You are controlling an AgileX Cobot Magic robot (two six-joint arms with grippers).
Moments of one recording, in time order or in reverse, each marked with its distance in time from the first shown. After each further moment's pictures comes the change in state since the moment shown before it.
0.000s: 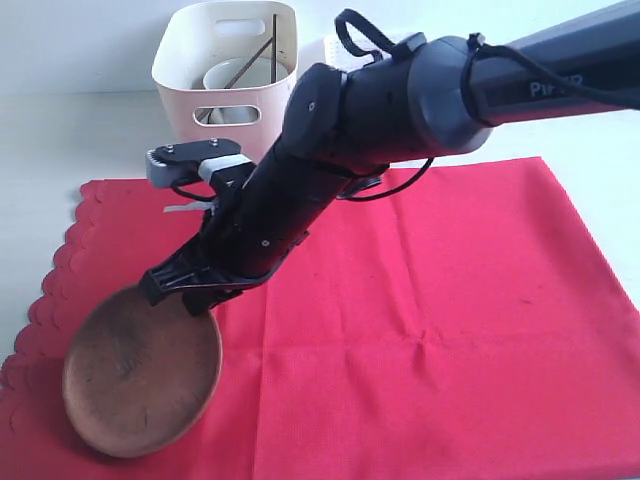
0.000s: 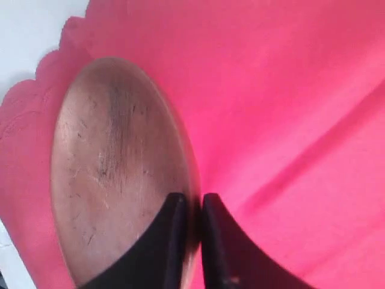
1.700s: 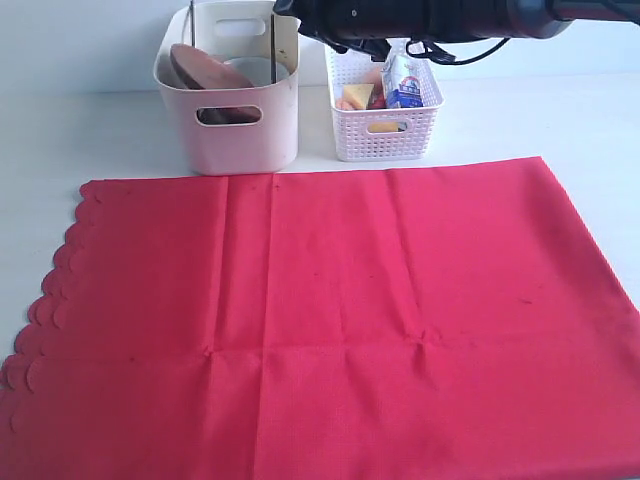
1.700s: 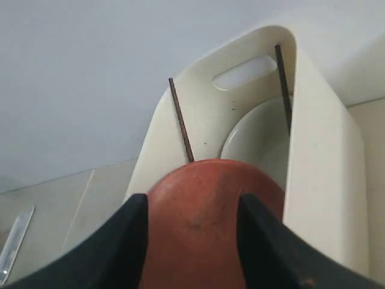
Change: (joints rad) left arm 0.000 0.000 0.000 0.000 0.000 0.000; right arm -0.410 0.178 -0.391 0.911 -0.313 -0.400
